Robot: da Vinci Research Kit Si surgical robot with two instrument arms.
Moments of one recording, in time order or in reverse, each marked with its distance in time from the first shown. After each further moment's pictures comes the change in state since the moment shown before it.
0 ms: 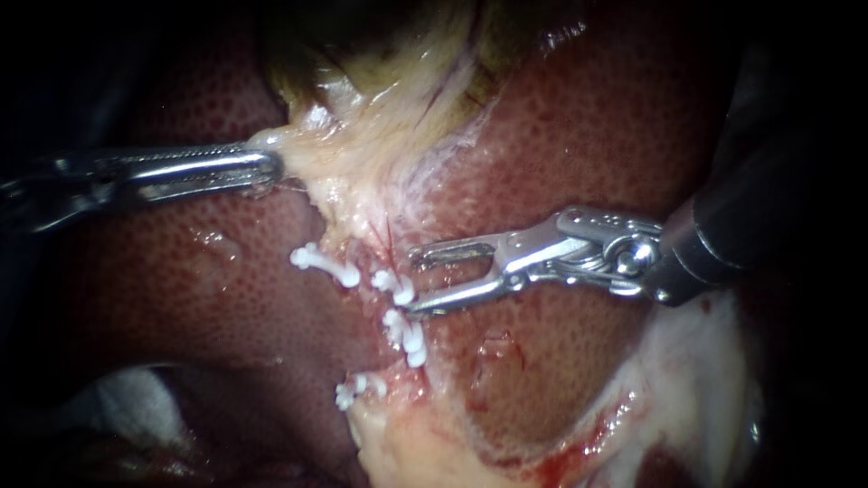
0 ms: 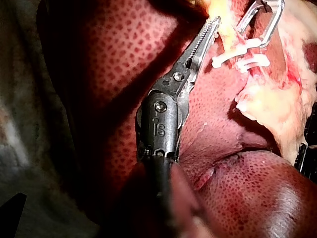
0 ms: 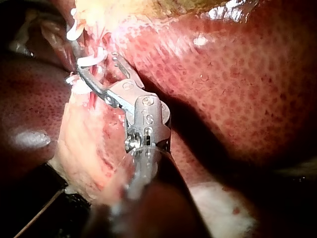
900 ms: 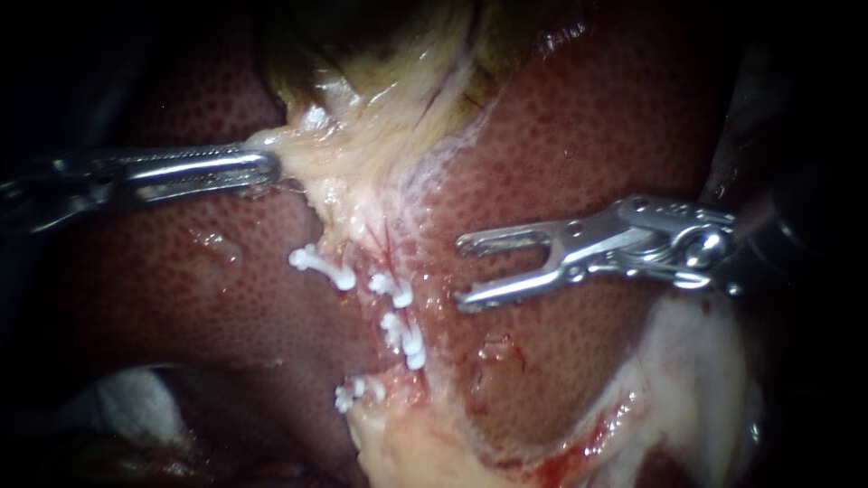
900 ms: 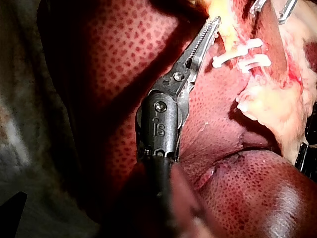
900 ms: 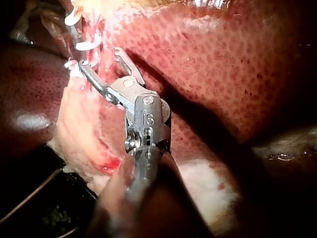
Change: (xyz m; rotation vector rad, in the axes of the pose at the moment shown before) right arm 0.003 -0.004 -0.008 0.037 -0.008 -0.134; left arm 0.000 0.000 0.000 0.002 0.000 0.000
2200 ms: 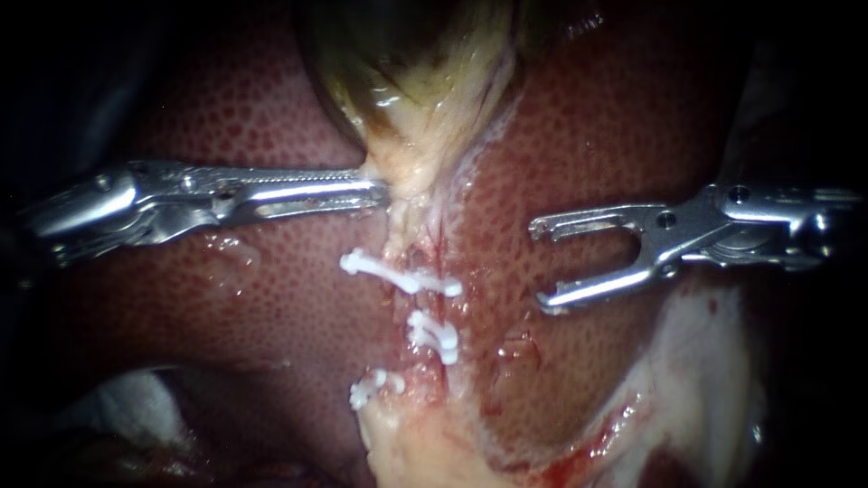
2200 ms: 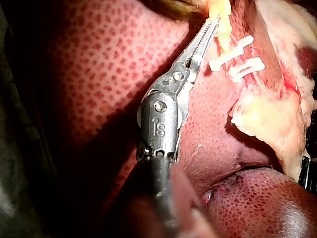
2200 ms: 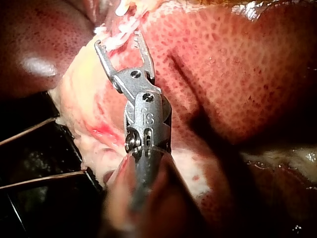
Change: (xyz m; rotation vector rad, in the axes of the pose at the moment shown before) right arm 0.002 -0.003 -0.005 0.008 -0.004 -0.133; left arm -0.005 -0.001 0.012 -0.024 -0.039 0.036
